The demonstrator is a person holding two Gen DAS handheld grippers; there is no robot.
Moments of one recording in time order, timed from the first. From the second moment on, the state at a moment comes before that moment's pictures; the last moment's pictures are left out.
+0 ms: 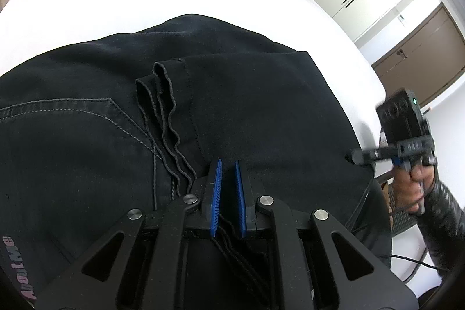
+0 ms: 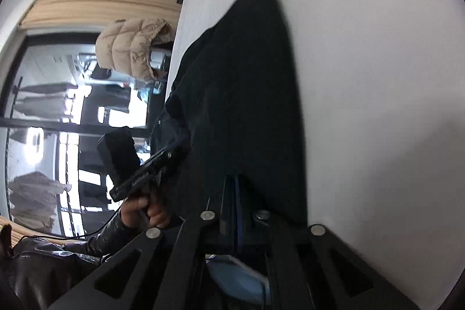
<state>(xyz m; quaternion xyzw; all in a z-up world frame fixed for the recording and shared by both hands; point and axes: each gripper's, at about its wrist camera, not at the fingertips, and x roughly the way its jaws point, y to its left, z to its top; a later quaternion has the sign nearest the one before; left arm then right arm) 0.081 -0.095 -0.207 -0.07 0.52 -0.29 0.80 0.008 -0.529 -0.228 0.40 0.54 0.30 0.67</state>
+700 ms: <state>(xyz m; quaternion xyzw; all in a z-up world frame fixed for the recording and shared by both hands) -0.038 0.075 -0.134 -0.23 0.42 -0.18 0.86 0.060 -0.469 -0.195 0.50 0.43 0.31 0.69</state>
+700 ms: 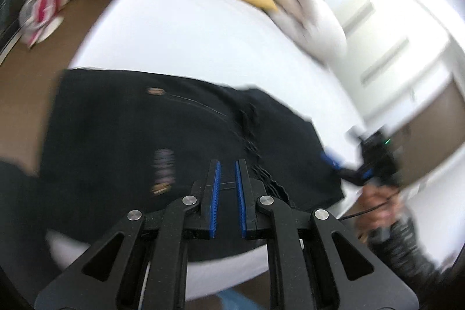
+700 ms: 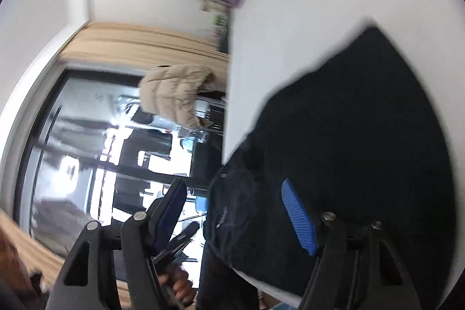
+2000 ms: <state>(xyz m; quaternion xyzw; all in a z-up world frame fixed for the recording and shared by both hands) -0.092 0.211 -0.254 -0.64 0.38 -0.05 0.67 0.067 -0.458 -0.236 0.48 0.51 0.23 0.68</state>
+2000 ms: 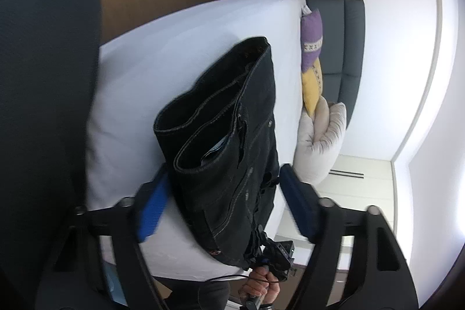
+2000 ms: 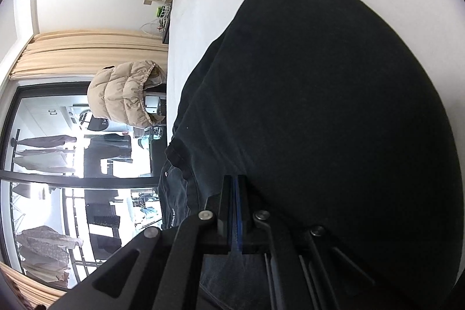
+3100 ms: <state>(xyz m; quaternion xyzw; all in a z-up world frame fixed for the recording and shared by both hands) 0.040 0.019 -0.078 -0.24 0.38 -0.17 0.87 0.128 -0.330 -0.221 0.31 0.60 0.31 0.67</state>
